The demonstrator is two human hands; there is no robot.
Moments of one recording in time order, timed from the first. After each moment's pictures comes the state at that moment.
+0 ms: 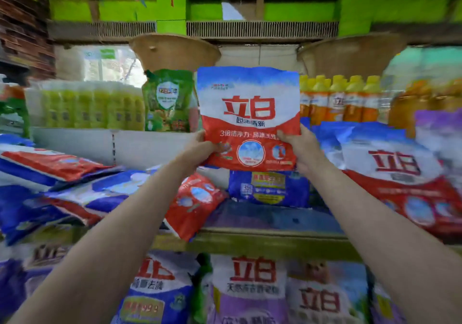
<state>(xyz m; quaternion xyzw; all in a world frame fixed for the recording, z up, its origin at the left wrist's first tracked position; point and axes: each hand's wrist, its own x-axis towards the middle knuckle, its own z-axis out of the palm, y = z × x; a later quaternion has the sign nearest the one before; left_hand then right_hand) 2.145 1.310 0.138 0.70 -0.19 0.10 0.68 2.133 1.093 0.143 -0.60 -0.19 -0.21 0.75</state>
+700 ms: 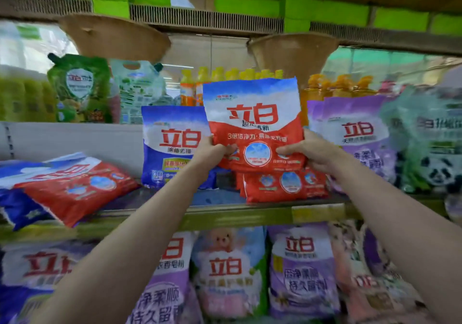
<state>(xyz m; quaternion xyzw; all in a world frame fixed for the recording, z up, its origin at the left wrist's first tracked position) 2.067 1.092 0.116 0.69 -0.20 0.05 0.69 2.009 0.884 0.133 -0.76 -0.10 -0.15 0.63</state>
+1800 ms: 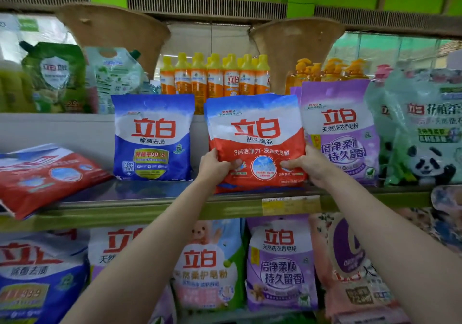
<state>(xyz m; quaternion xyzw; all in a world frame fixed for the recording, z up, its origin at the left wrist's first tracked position) 2.077 1.008 0.060 0.73 -0.16 0.04 0.66 2.002 0.811 0.084 -0.75 -0.03 -0.16 0.64</state>
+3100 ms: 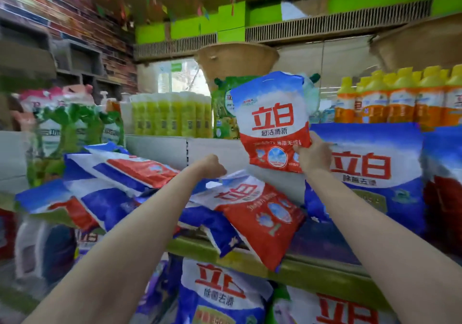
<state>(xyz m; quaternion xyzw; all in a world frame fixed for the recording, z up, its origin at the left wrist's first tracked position) 2.189 1.448 0.138 0.97 0.06 0.11 0.22 2.212 1.230 0.140 -0.78 -0.04 -0.36 0.51</state>
